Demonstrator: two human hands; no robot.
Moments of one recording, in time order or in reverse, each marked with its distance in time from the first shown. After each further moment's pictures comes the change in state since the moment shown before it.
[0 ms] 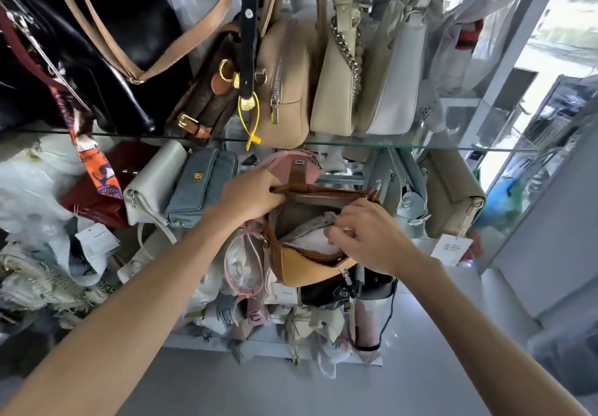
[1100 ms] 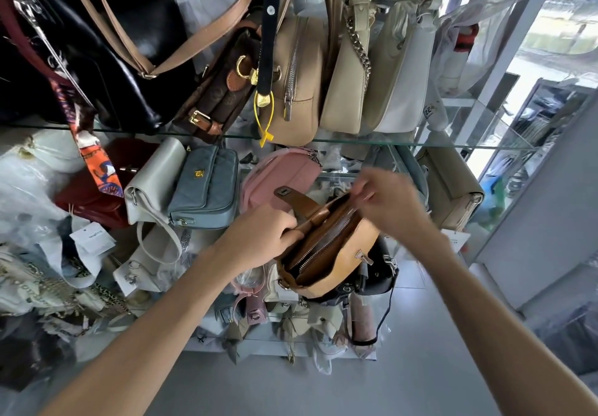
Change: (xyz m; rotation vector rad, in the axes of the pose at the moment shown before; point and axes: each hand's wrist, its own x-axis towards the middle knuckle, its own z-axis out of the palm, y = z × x) left_hand -0.072 0.004 0.013 0.003 -0.072 0.310; right_hand 0.014 -0.023 -0.044 0.100 0.198 0.255
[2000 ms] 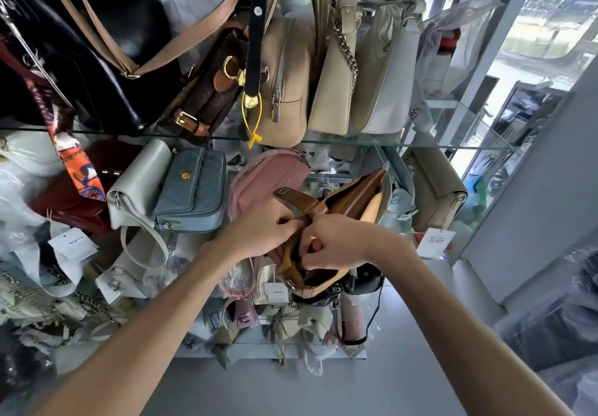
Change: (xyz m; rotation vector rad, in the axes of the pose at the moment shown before) left_hand 0.018 0.011 -0.005 -0.484 -0.051 -0.191; right_hand -0.016 -0.052 0.019 -0.176 -0.766 -0.168
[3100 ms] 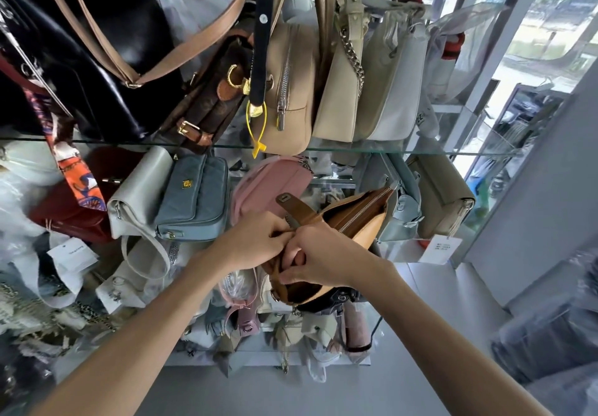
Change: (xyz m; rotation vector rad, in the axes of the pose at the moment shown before) left_hand 0.006 -0.024 -0.006 0.112 -0.028 0.066; right_hand 0.030 -0.003 0.028 0.046 0.234 -0.138
